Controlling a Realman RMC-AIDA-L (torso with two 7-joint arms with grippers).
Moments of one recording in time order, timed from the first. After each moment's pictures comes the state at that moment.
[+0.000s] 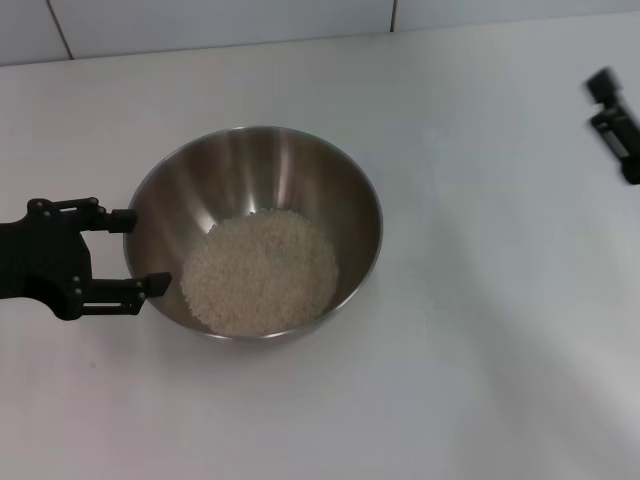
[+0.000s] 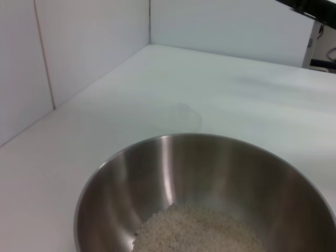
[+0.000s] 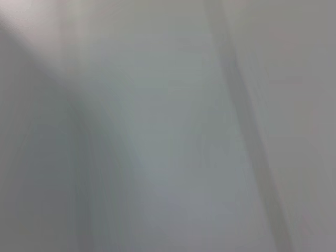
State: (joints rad) left arm -0.25 -2.06 1.09 1.36 1.99 1.58 -1.70; right arm 0.32 2.04 -2.44 0.00 0.70 -1.77 0.46
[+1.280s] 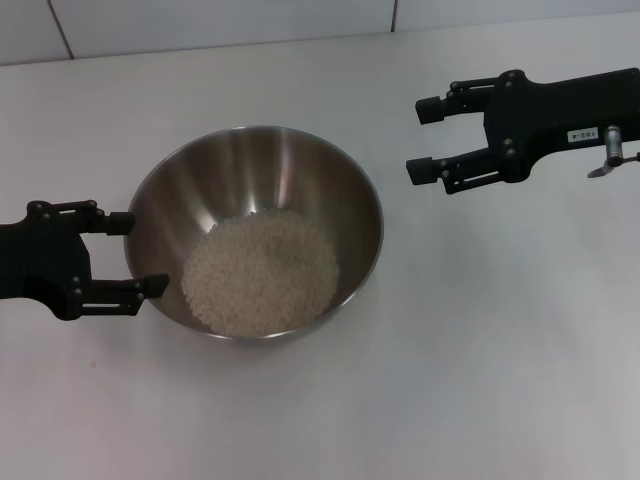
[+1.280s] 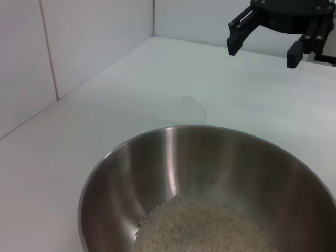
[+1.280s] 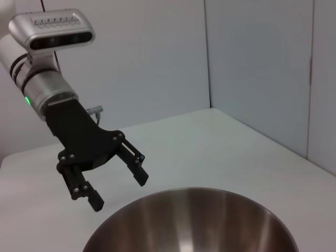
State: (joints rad) left arm -0.26 -2.06 1.09 1.36 2.02 1.58 -1.71; right arm 0.96 2.09 -2.90 0.94 0.26 -1.99 1.20
